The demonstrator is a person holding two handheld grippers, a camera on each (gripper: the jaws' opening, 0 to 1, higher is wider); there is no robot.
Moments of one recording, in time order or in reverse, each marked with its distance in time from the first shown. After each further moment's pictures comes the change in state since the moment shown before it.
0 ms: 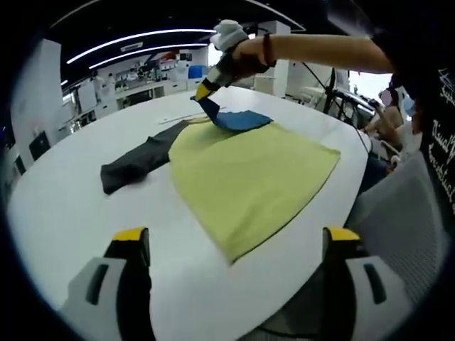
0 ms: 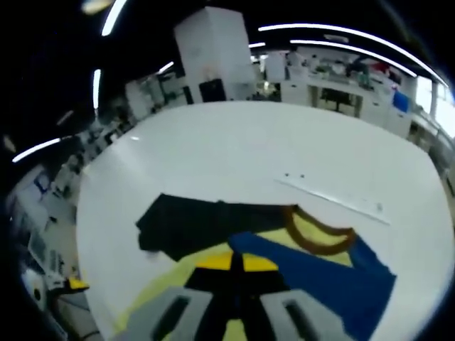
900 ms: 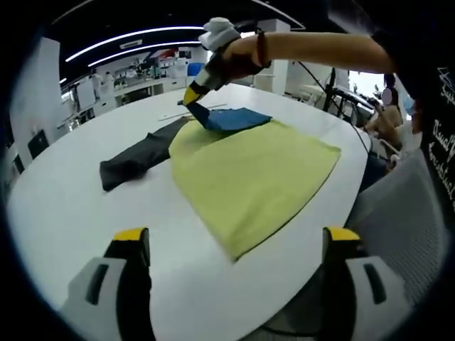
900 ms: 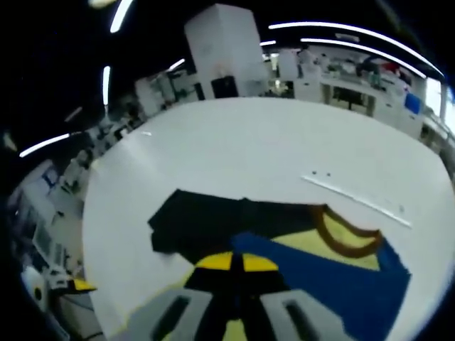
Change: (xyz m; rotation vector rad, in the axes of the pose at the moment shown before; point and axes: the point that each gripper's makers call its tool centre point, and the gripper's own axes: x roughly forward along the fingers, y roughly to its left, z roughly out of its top) left arm 0.002 0.007 -0.006 -0.009 0.009 -0.007; right arm 0.025 0.033 -0.006 -0.035 0.017 0.061
